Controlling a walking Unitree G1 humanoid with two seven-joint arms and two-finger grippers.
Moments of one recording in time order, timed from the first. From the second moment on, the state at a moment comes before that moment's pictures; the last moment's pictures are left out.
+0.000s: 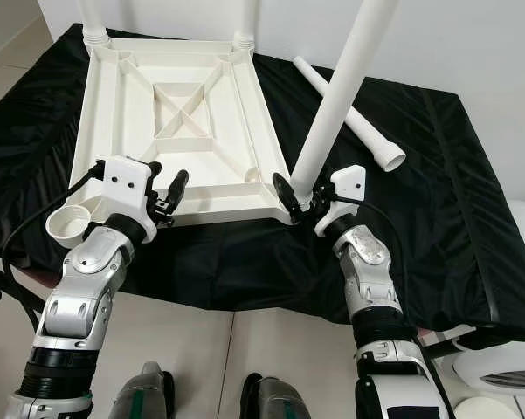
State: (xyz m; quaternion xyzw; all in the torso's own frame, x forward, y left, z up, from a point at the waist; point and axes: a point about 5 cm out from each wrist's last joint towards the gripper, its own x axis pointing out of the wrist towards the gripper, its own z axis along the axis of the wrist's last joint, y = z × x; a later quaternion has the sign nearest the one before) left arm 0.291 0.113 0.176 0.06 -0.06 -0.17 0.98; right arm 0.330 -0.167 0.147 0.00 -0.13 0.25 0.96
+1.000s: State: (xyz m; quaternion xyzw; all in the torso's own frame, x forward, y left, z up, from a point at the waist) left arm 0.286 0.102 0.173 0.08 -0.06 -0.20 0.97; right arm 0.326 -0.174 0.146 -0.01 -0.12 0.25 0.96
